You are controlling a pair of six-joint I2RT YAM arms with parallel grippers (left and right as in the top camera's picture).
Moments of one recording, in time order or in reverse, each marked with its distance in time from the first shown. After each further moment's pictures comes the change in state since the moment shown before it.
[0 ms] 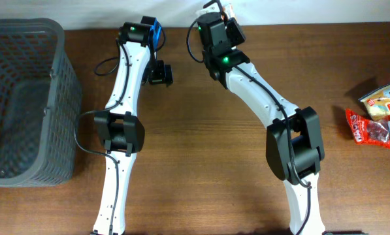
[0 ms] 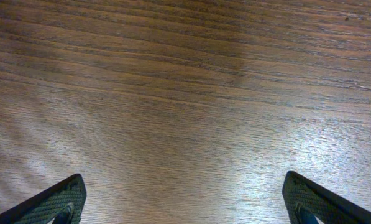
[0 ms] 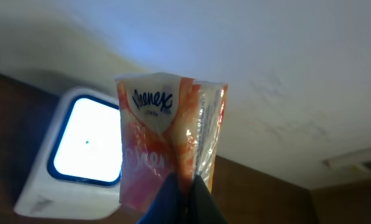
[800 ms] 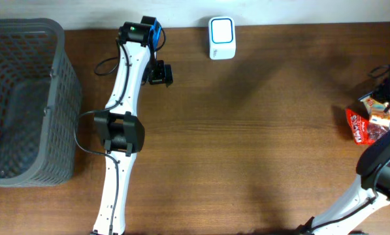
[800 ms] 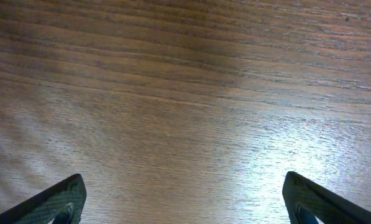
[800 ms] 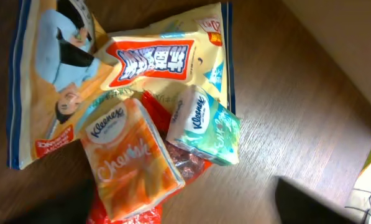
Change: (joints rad) left arm 0.000 0.000 0.000 0.000 0.000 0.000; right arm -0.971 -0.163 -0.034 -0.975 -0.269 0.737
